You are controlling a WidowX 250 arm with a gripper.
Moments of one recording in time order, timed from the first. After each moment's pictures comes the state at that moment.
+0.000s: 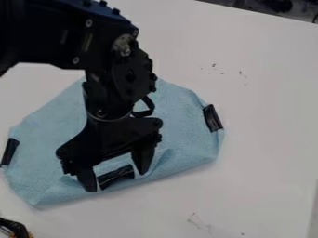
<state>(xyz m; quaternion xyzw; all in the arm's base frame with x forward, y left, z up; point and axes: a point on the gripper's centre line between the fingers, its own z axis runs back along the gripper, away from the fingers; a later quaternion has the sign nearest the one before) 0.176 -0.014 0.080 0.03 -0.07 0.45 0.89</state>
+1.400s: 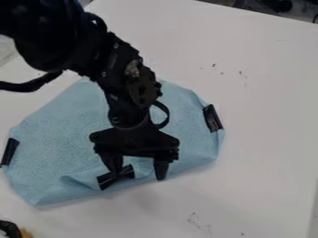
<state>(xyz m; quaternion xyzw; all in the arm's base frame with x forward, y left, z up) 0.221 -0.013 0.032 -0.02 -0.09 0.17 0.98</state>
